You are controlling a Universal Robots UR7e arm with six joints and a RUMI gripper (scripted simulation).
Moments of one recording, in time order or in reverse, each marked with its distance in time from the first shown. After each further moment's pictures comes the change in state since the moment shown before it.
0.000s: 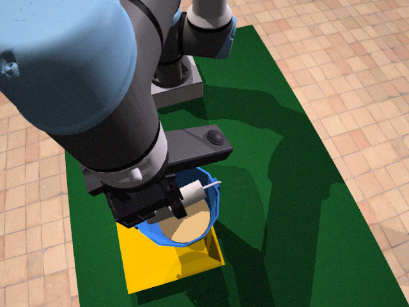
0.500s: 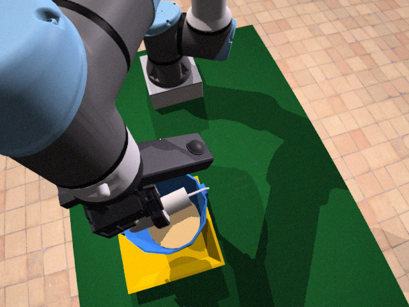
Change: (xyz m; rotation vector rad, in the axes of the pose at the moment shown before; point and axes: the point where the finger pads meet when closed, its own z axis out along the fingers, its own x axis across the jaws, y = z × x) arm 0.001 0.028 0.000 0.000 0.000 0.000
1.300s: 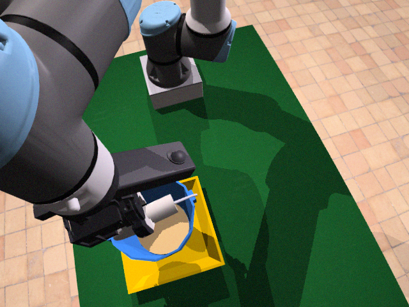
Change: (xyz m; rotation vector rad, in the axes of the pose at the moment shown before) arm 0.001 0.026 0.000 0.000 0.000 0.000
